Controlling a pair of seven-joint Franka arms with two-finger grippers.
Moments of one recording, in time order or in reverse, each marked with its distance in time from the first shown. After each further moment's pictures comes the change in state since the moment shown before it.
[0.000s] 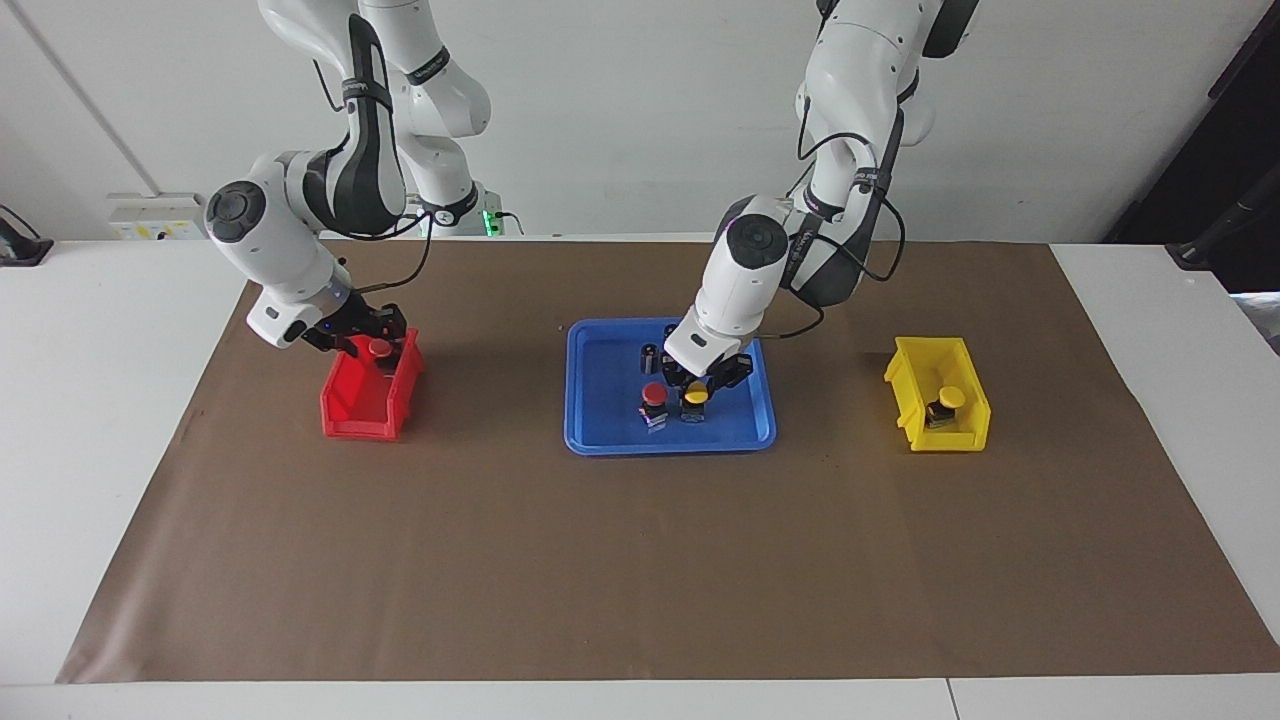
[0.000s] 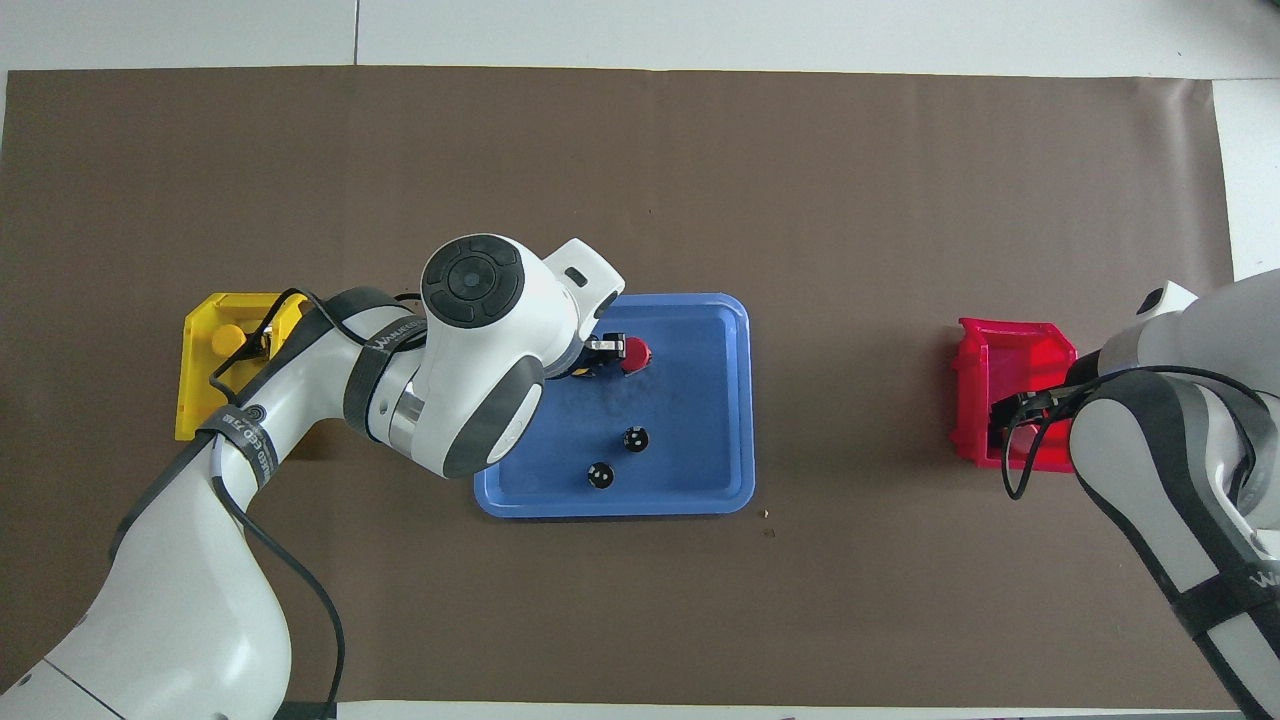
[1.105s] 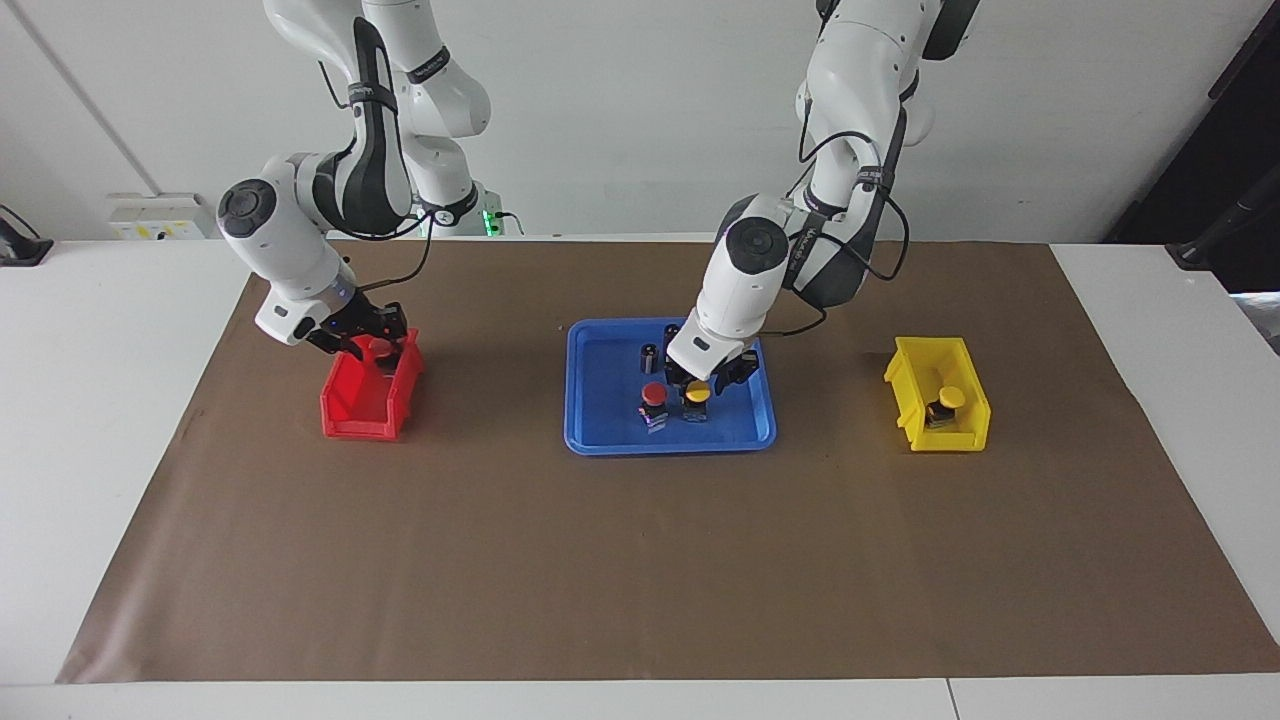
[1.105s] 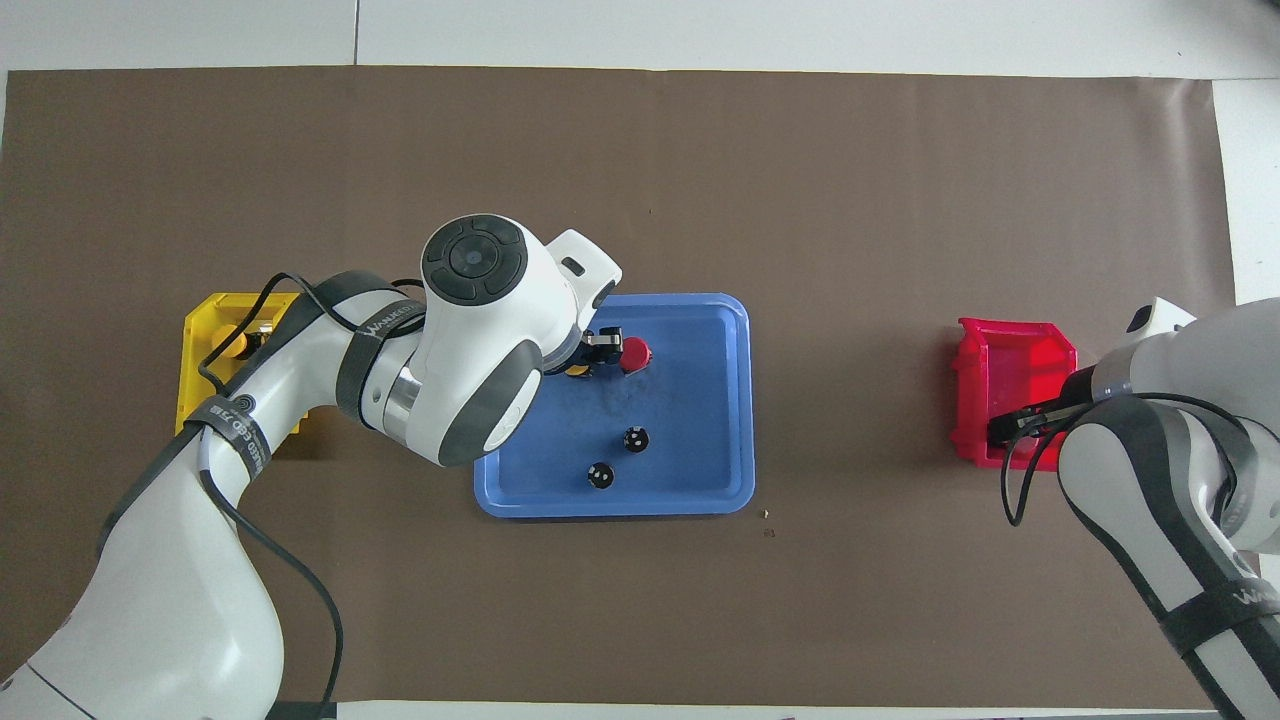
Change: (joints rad) left arm -0.005 -0.012 0.007 0.088 -0.009 -0.153 -0.052; right arm -0.002 -0.025 -0.003 -0.074 0.001 0.081 -0.083
